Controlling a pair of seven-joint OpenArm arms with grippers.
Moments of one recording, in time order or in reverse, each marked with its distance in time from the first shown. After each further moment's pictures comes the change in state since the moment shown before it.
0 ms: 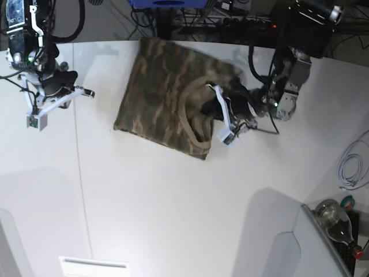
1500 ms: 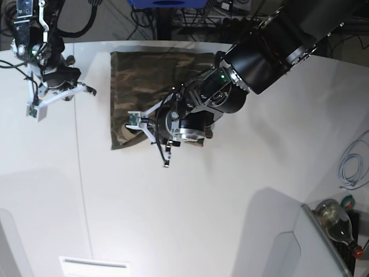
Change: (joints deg) left arm -14.4 13.8 29.7 -2.2 51.9 -0.7 -2.3; right arm -1.9 -7.3 4.9 0.0 0.0 0.0 0.0
